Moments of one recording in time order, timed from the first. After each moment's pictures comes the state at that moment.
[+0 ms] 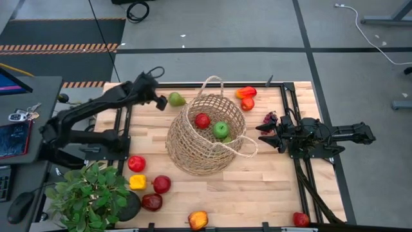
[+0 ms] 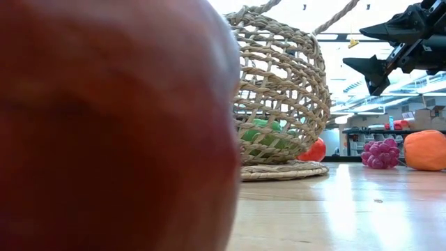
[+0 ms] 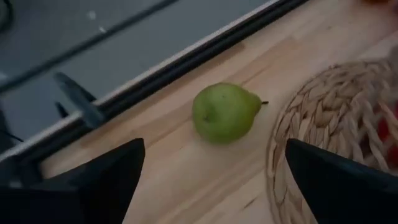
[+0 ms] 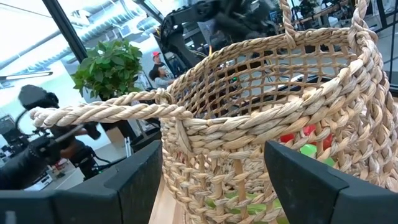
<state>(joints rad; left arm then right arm) 0.66 1.14 0.89 -0.60 -0.24 -0.22 0.02 0.07 0.01 0.16 0.02 0.43</state>
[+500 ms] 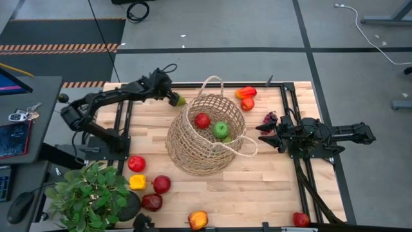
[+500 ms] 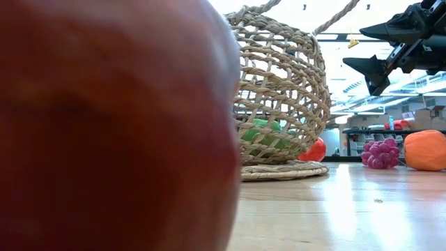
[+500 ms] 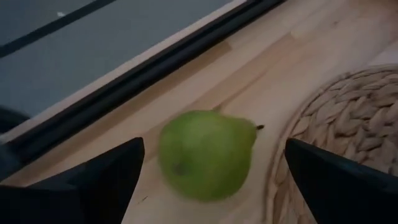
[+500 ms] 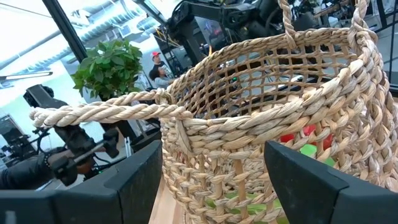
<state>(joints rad) 0.74 1.48 0.89 -0.28 -0.07 -0.17 0.02 0.07 0.01 0.16 0.02 0.43</state>
